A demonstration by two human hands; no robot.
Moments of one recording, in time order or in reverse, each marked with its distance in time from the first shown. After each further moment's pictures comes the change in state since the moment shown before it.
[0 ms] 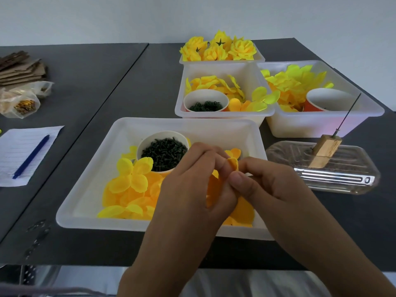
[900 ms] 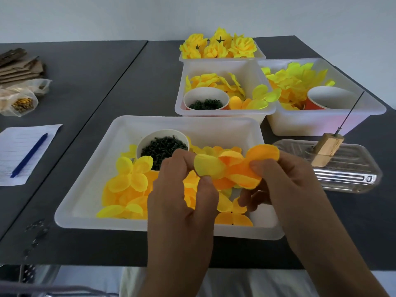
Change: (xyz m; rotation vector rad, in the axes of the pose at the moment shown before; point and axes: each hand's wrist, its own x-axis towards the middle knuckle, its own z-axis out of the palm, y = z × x) left_hand -0.019 0.003 0.008 -0.135 0.209 -0.210; right_hand 0.006 0.003 0.005 0.377 0.242 0.230
